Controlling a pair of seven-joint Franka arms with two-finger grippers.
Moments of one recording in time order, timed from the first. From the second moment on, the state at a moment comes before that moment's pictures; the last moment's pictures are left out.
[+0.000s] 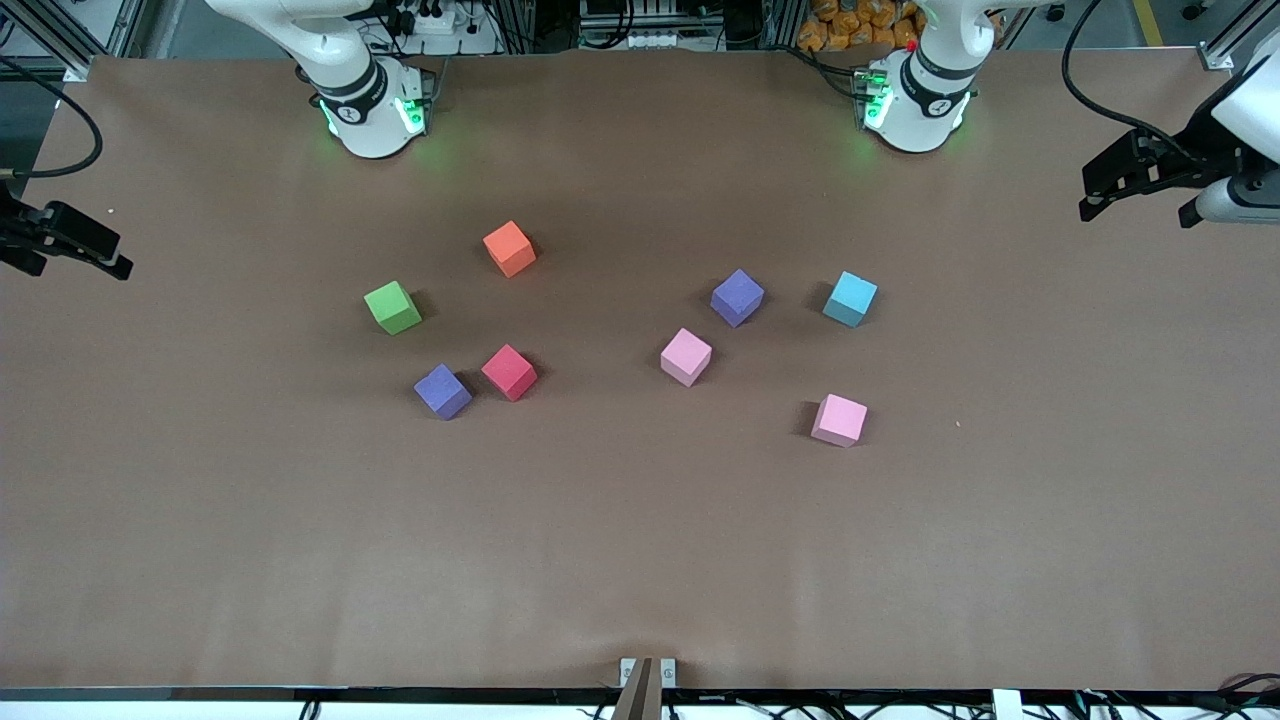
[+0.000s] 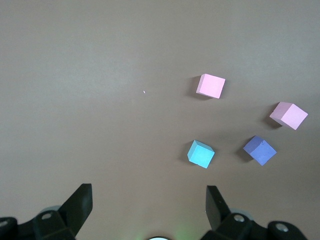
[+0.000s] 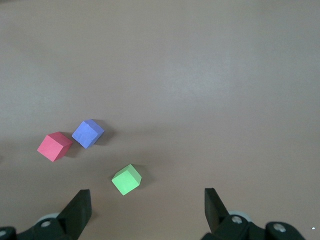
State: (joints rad) left arm 0.04 -0.03 -0.15 -1.48 0.00 1.44 -0.03; right arm 0.05 -0.01 -0.13 -1.57 0.03 1.58 0.00
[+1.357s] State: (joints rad) left arm -0.03 0.27 -0.18 -1.49 -0.03 1.55 -0.02; right arm 0.10 -0.01 -0.12 -1.56 -0.01 1.57 0.00
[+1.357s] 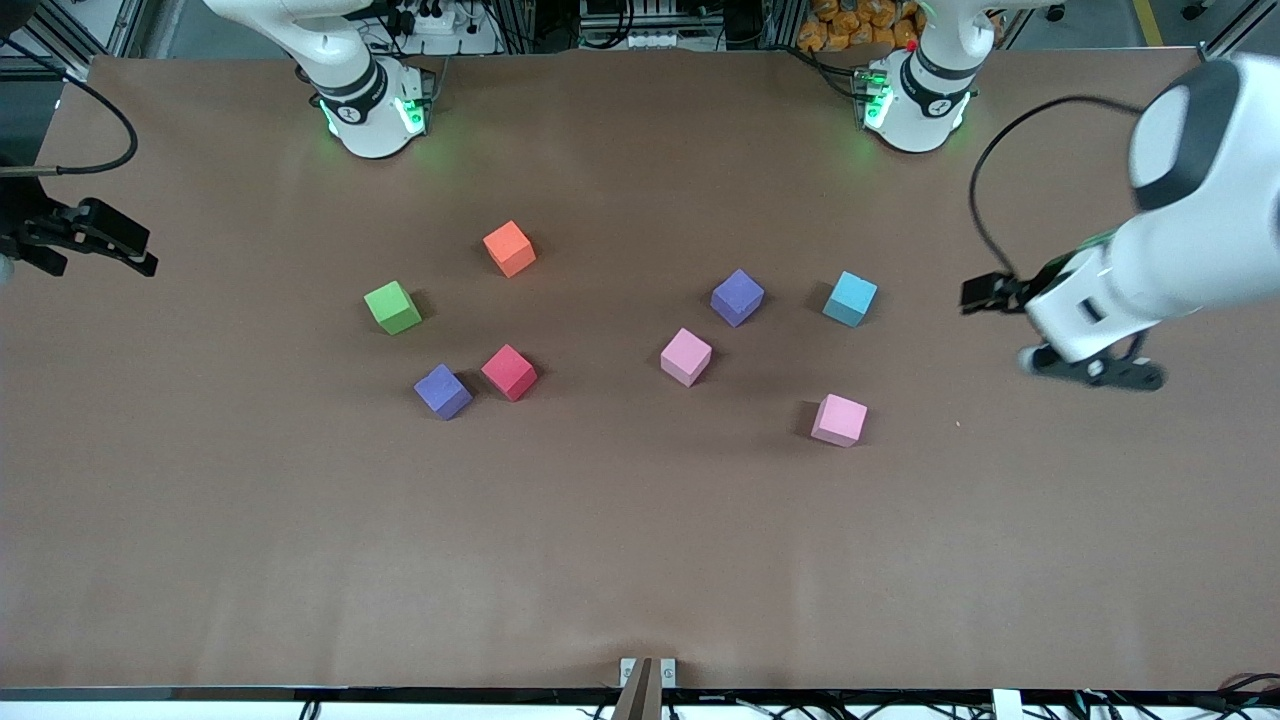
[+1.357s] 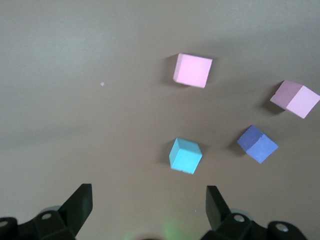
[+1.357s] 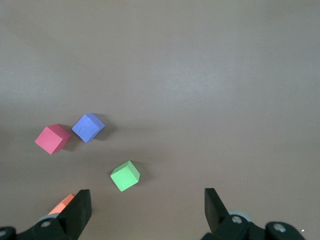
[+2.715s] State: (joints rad) left arm -0.19 0.66 -0.18 -1.49 0.08 1.92 -0.16; right arm 0.13 0.04 -0.10 -1.62 0.05 1.66 0.00
